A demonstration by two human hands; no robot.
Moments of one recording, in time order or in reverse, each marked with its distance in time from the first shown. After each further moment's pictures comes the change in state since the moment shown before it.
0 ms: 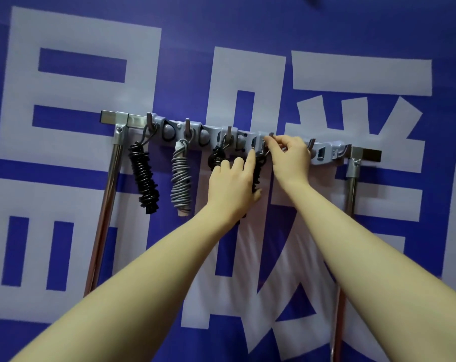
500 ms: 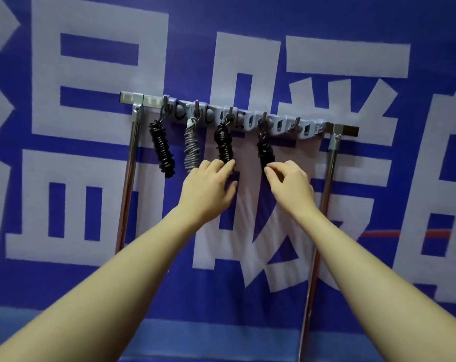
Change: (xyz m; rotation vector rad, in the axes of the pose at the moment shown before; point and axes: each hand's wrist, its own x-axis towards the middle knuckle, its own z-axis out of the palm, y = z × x) left_hand -0.102 -0.023 -0.070 -0.178 -0.003 0.079; right_hand -0.122 -0.025 -0.079 -0.351 -0.304 -0.014
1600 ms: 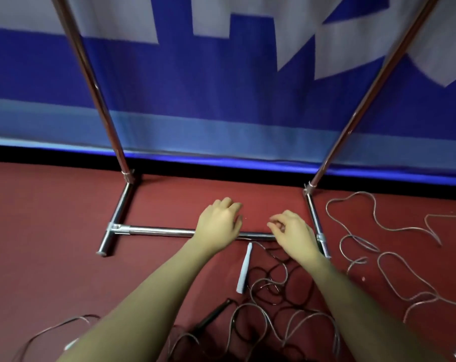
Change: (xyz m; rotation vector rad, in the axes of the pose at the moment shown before) left_hand -0.451 0.083 0.198 -0.288 -0.938 -0.315; right_hand -0.461 0.220 0.173 -0.123 -0.859 0.434
